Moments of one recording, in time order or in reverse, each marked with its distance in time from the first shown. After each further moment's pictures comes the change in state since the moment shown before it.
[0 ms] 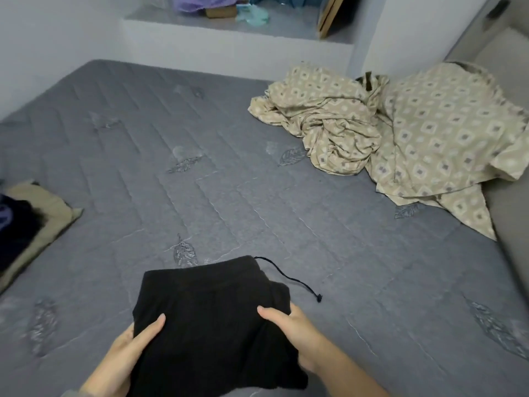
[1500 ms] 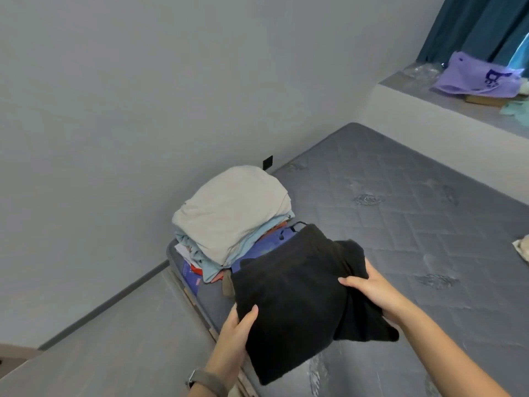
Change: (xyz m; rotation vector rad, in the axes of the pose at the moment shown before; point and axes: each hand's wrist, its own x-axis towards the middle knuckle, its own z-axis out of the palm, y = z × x) left_hand -0.059 0.256 -0.500 -0.536 0.133 0.135; right_hand 0.031 -0.255 0.638 -0.640 -0.350 -0.228
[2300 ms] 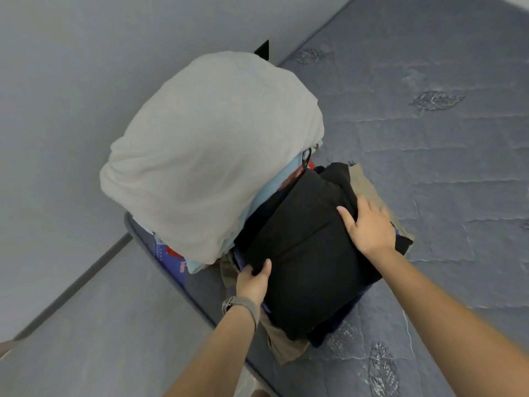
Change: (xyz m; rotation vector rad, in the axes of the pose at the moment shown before) left_hand 0.338 -0.065 -0.075 0.387 0.353 -0.254; right_hand 0.332 0.161 0.067 -1.022 0.441 0.021
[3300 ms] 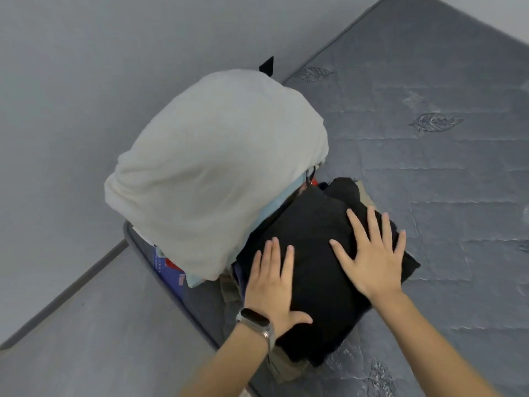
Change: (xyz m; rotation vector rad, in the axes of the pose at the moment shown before) left_hand -0.034 0.034 0.002 1.466 -0.066 0.910; right_hand -0.040 -0.015 -0.008 -0.152 0.087 -0.074
